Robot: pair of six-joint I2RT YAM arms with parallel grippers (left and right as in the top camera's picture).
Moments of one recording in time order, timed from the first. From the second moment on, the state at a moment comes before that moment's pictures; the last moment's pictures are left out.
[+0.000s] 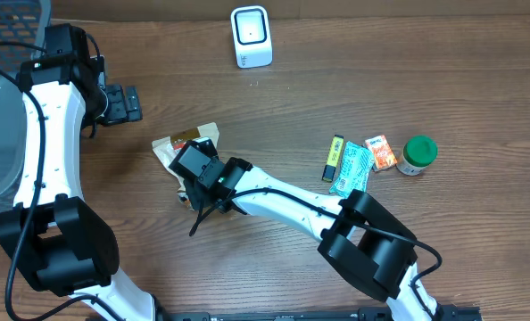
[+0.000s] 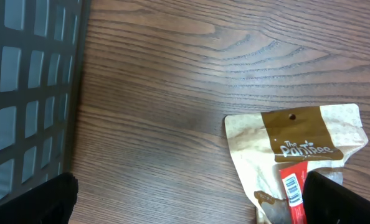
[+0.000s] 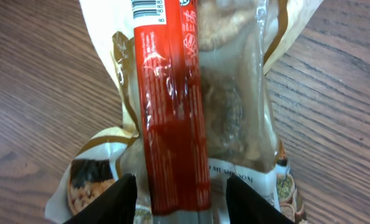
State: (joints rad) left arm 0.20 1.87 1.72 -1.13 -0.03 -0.05; right arm 0.99 2.13 1.59 -0.58 0.06 0.58
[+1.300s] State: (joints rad) left arm 0.20 1.87 1.72 -1.13 -0.03 -0.05; right arm 0.99 2.13 1.60 -0.69 -0.01 0.57
